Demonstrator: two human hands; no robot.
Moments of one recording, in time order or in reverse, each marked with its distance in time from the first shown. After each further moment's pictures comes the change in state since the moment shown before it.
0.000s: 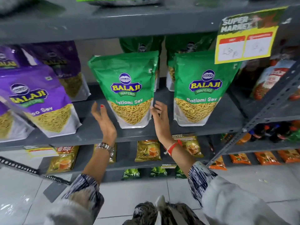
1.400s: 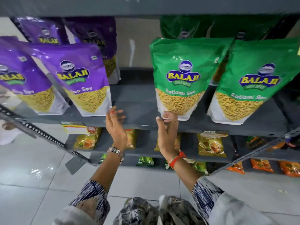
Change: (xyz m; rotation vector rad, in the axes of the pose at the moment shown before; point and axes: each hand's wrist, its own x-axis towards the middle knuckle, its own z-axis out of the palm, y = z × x) left_hand -0.008 -0.011 -0.097 -0.081 0.116 0.024; right_hand -0.071 0.042 0.083 -0.094 0.090 -0.058
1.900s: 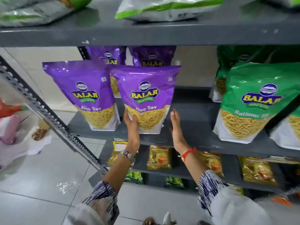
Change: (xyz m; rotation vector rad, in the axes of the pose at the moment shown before) left_hand 0.150 0.031 -0.101 -0.016 -0.223 0.010; right_hand 0.022 -0.007 0.191 0.126 -0.309 0.288
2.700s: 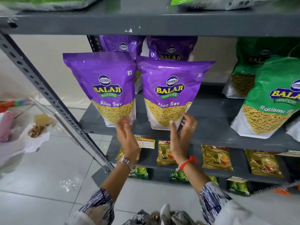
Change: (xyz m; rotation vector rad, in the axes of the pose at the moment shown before) left_hand -0.005 0.000 -0.089 0.093 0.184 0.146; right_hand -0.042 0.035 0.067 -0.296 0.398 -0.514
